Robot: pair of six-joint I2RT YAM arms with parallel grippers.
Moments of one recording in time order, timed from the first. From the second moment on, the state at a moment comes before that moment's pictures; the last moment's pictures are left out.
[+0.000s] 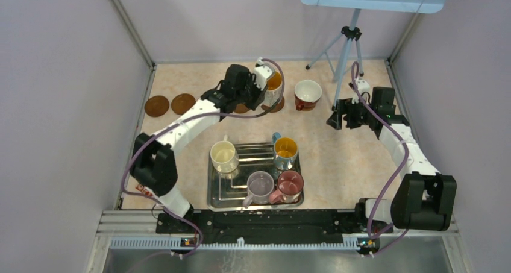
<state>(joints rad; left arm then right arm) -0.56 1.62 1.37 -0.30 0.16 0.21 -0.06 1.28 0.90 -0.38 -0.55 -0.09</state>
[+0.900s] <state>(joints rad) -0.49 2.01 1.50 -0.11 0.25 0.19 -0.06 1.26 0.92 -0.41 -0.48 -0.09</state>
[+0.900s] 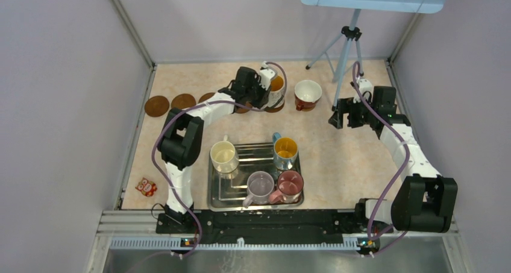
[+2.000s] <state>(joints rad) -0.45 2.10 1.59 -0.17 0.29 0.23 -0.06 1.26 0.92 -0.40 -0.48 -0.09</state>
